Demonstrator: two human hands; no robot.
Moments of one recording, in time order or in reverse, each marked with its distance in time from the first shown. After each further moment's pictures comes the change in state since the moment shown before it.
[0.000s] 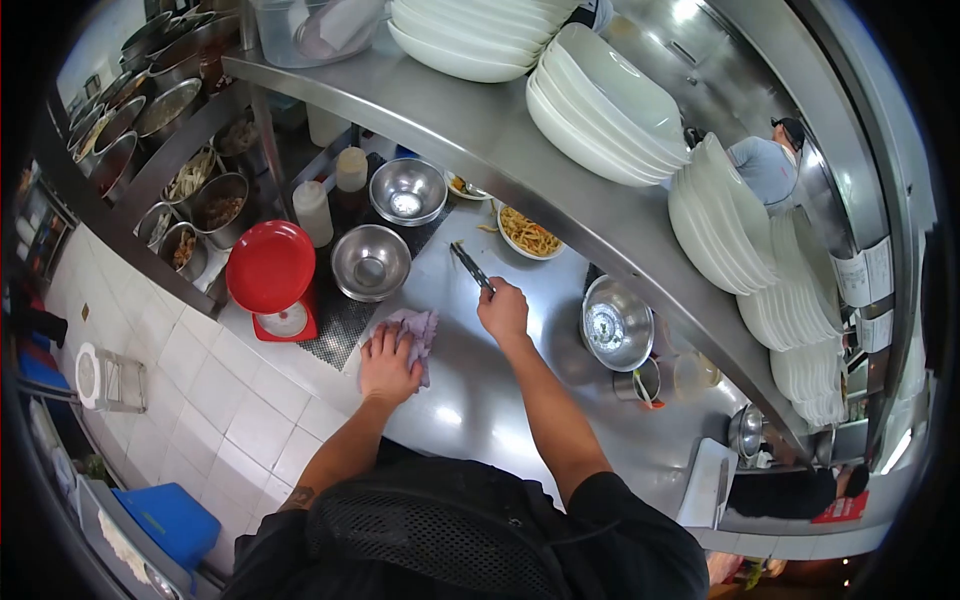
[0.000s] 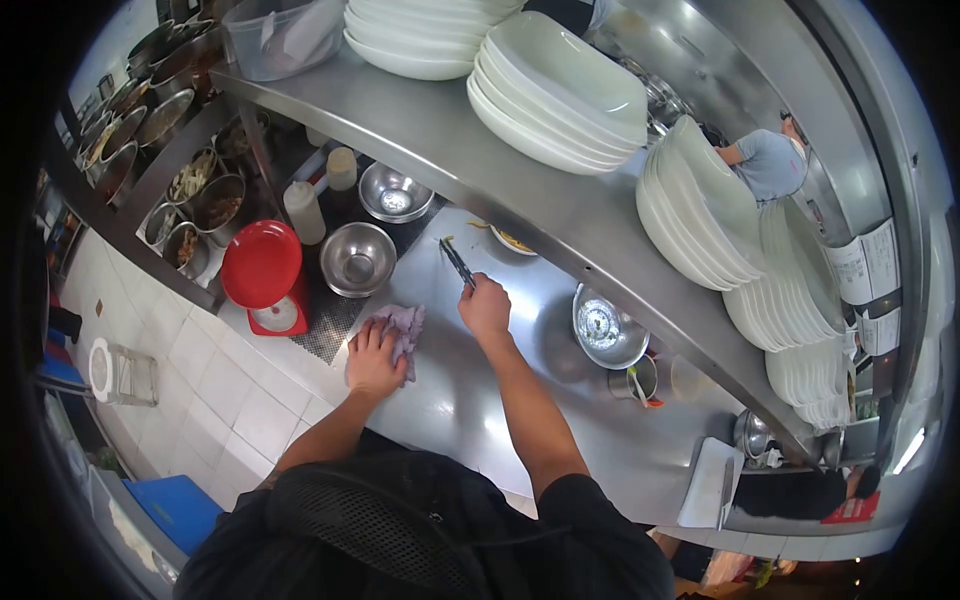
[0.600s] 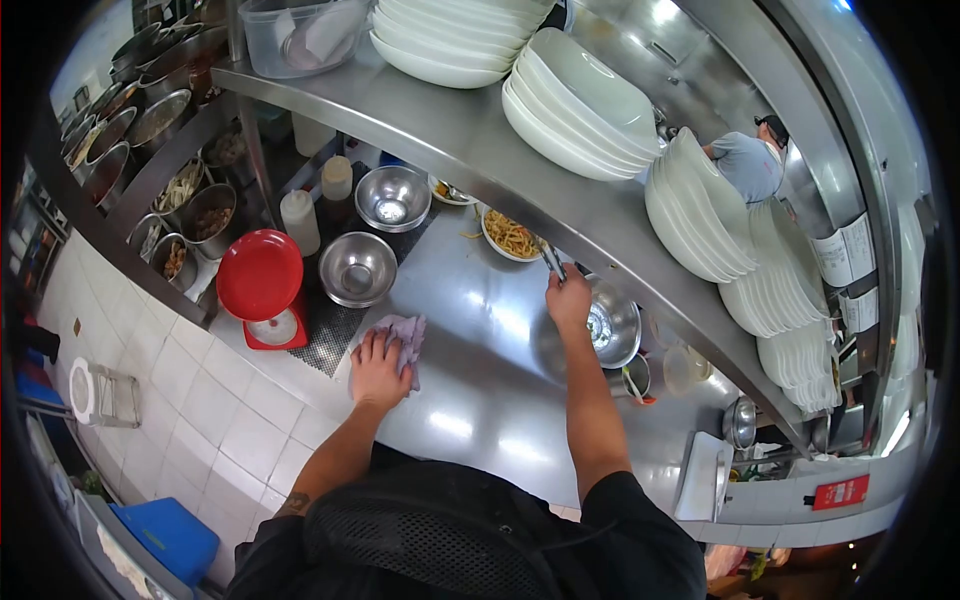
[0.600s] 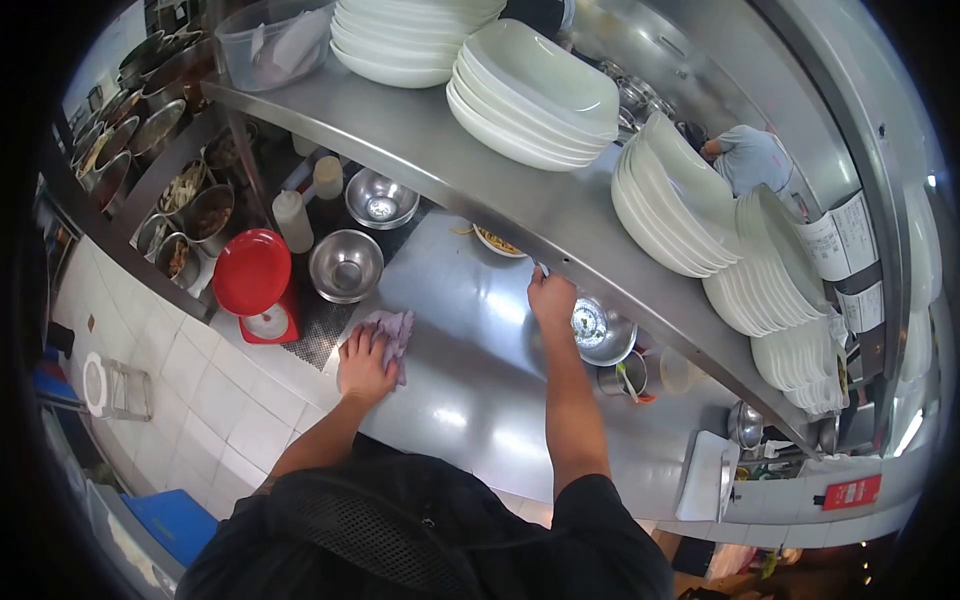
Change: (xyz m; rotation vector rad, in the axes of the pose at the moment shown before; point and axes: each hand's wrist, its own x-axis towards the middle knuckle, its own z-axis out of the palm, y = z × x) left_hand -0.003 -0.001 0.005 0.004 0.009 -0.003; right_hand 0.030 0.092 -0.089 -0.177 0.350 0.035
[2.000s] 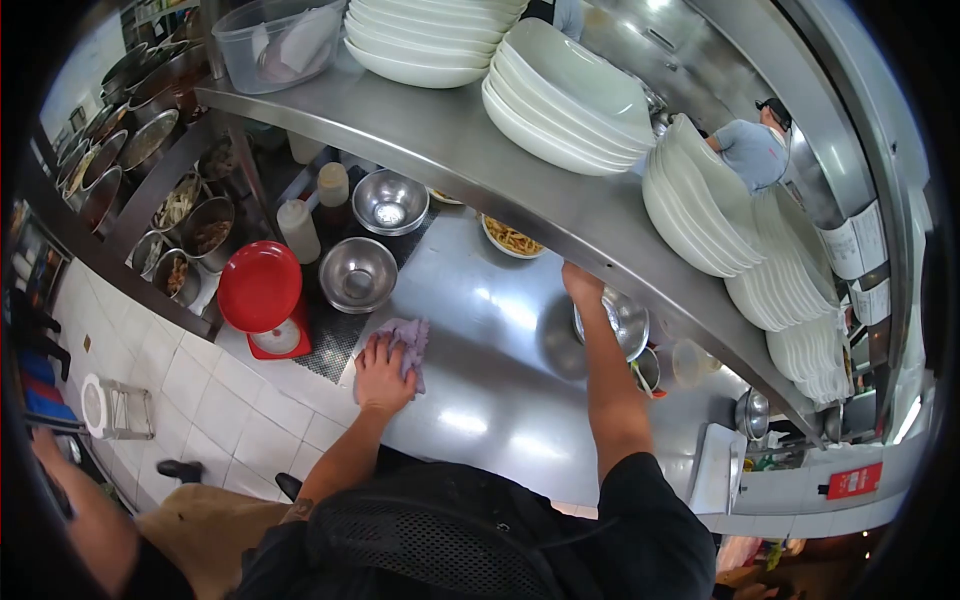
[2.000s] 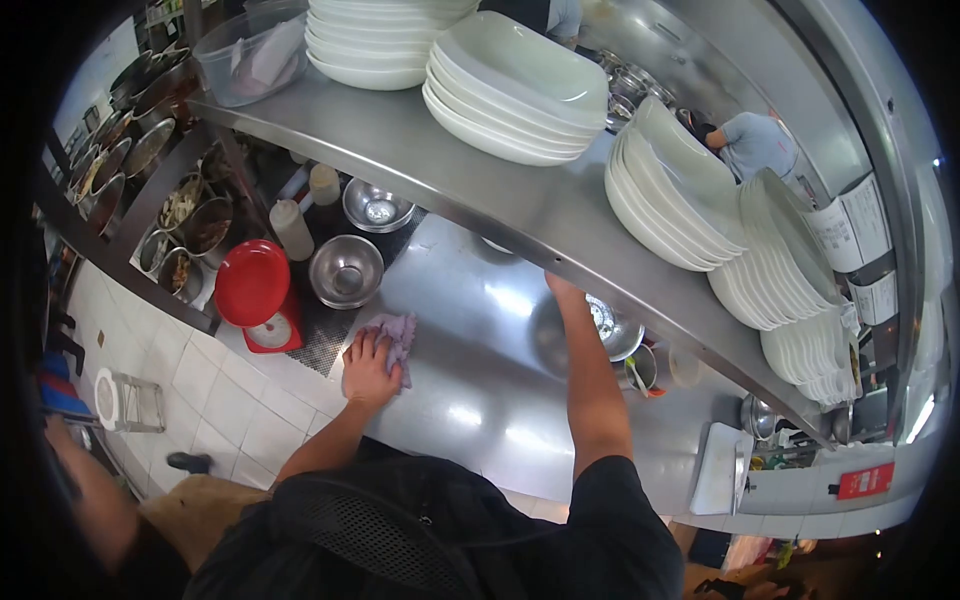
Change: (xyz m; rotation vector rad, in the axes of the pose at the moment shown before) left_hand 0.003 -0.001 0.001 0.003 0.000 0.000; right_hand 0.041 0.022 -0.001 -0.053 -0.132 -0.026
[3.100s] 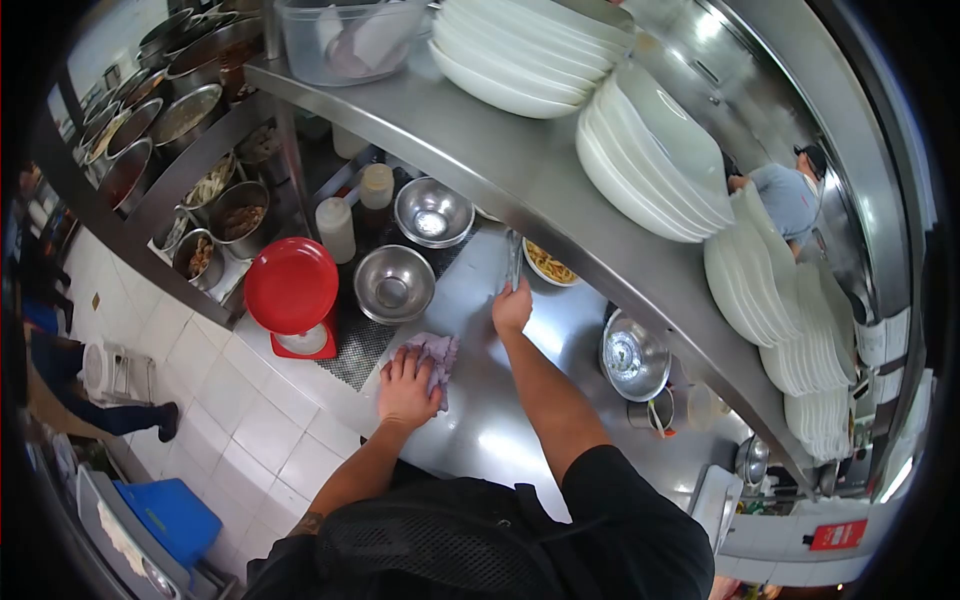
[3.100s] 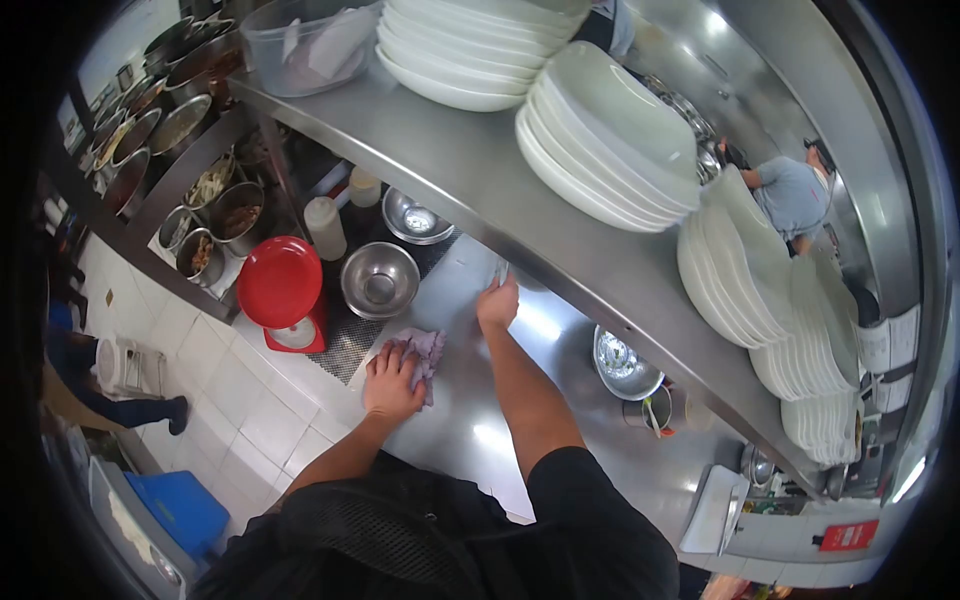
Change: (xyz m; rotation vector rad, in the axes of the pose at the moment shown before) left_hand 0.001 -0.001 -0.007 -0.016 -0.029 -0.032; right_hand -0.035 -0.143 0.168 0.380 0.079 0.278
